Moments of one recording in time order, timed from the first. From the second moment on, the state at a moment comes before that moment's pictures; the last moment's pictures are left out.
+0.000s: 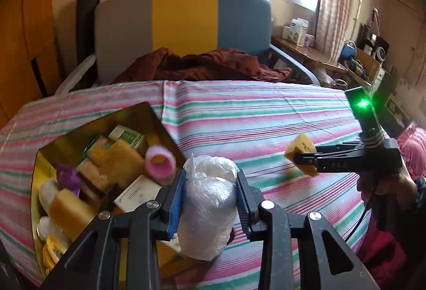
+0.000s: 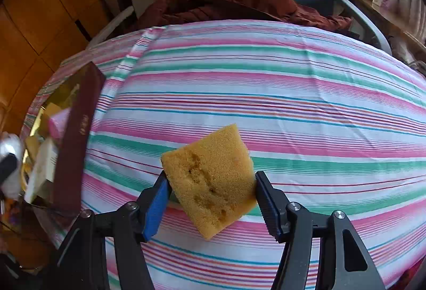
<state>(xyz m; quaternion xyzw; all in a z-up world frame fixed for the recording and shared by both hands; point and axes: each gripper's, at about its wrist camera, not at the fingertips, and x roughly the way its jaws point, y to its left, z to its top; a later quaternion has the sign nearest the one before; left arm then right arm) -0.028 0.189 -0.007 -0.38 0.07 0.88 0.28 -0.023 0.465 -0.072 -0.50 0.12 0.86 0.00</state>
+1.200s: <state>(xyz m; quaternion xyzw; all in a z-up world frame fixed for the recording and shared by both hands) -0.085 -0.004 0.007 -0.38 -0.12 0.90 0.18 -0.019 0.191 -0.023 -0.46 0.05 0.85 -0.25</state>
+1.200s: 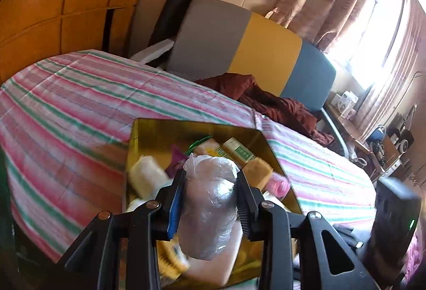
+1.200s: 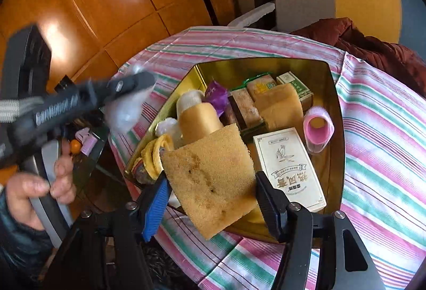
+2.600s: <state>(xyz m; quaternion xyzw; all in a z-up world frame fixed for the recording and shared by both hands) -0.080 0.020 0.006 -0.35 -0.01 0.93 0.08 -0.010 0.203 -0.040 -0.45 0.06 0.86 -0.22</state>
